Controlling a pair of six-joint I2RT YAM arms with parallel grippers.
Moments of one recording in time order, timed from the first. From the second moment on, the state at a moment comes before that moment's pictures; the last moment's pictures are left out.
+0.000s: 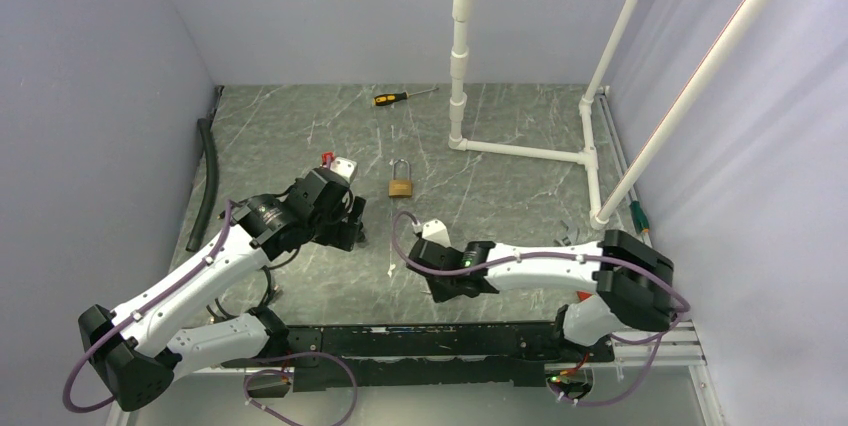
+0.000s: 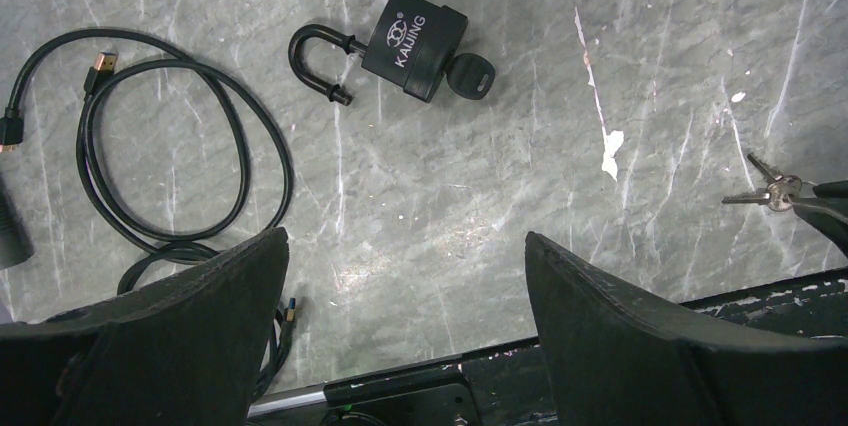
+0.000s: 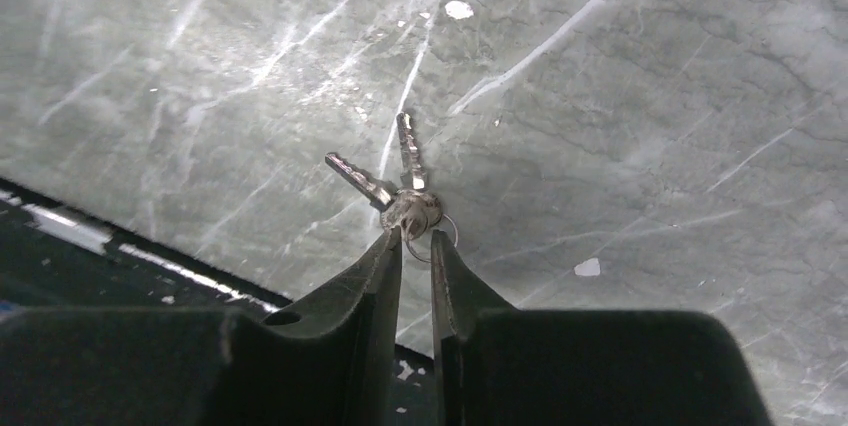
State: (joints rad) left arm -0.74 1.04 1.02 -0.96 -0.33 -0.33; right arm 1.22 1.51 0.82 -0.50 0.26 0.75
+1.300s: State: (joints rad) left arm -0.74 1.02 1.02 -0.95 -0.32 -0.33; right arm 1.23 1.57 0.82 -0.39 0.24 0.63
